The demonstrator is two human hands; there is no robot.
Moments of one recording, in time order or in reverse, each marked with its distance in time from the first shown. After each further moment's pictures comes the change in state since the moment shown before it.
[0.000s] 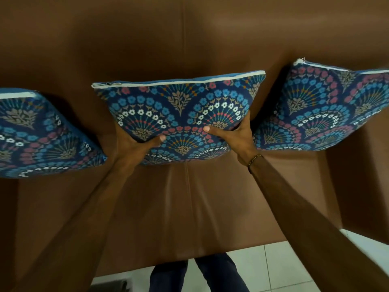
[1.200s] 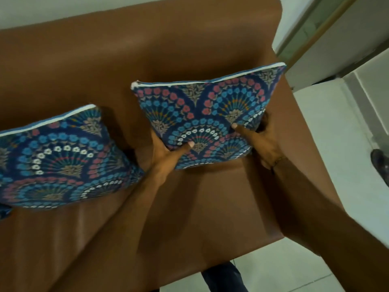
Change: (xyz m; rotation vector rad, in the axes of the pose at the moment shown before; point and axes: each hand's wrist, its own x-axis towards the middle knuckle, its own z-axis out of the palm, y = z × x) left_hand -0.094 0.140 0.377 -0.038 -0.258 0.113; right_hand 0.083 0.054 -0.387 0.115 0.226 0.019
